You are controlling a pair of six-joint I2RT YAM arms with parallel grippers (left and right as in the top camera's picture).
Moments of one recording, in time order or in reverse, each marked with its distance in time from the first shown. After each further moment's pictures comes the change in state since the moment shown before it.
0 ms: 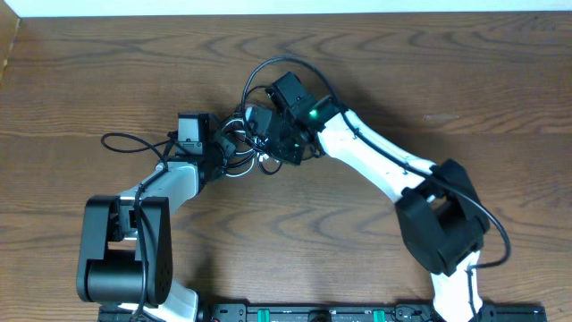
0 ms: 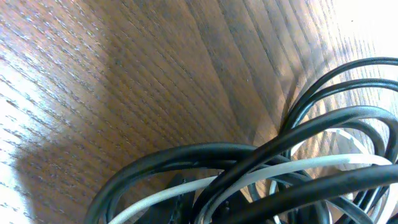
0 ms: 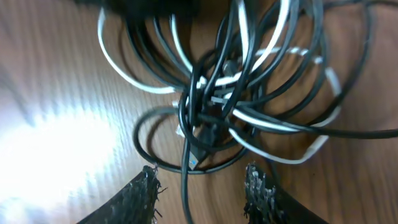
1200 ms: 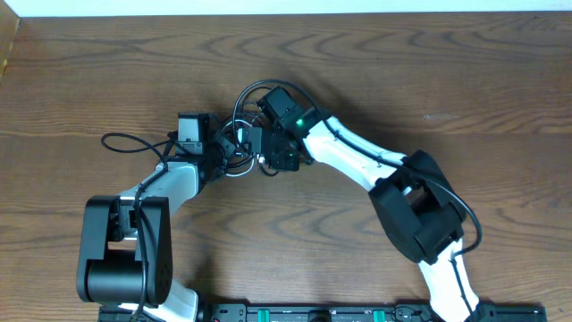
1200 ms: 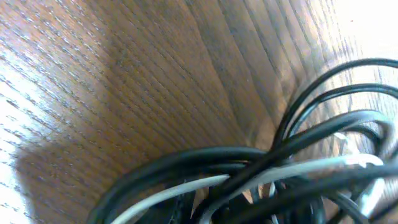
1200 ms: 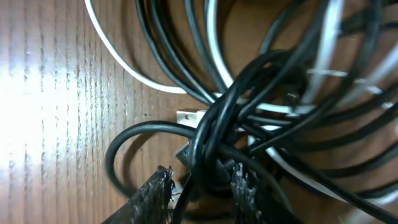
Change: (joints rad) left arm 0.000 0.000 0.000 0.000 0.000 0.000; right arm 0.031 0.113 -0.003 0.079 0.018 -0.203
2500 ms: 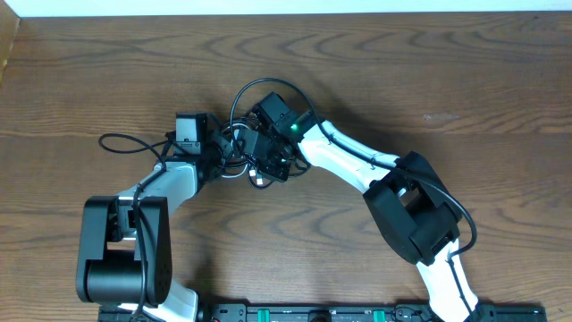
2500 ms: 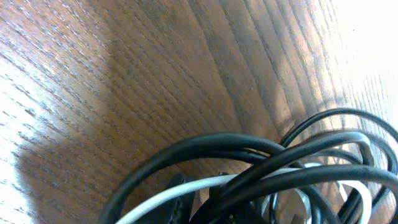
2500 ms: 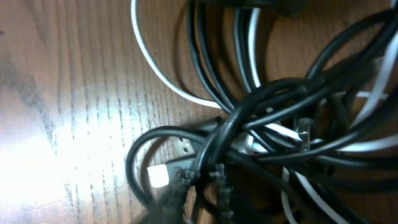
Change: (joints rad) left arm 0.008 0.000 0.000 0.000 -0.004 0.000; right arm 0.024 0.012 -0.001 -0.011 -0.164 0.274
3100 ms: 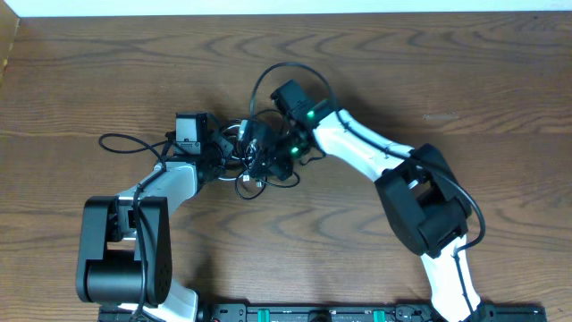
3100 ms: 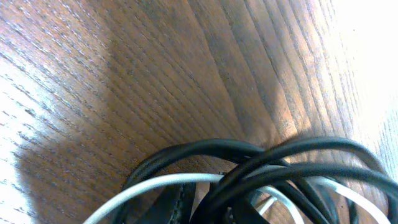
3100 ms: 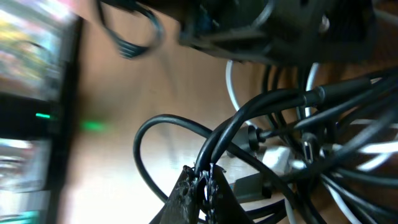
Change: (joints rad) left arm 0.000 0.000 0.000 0.000 0.000 0.000; right arm -0.105 -0.005 0.000 -0.040 -0.527 0.068
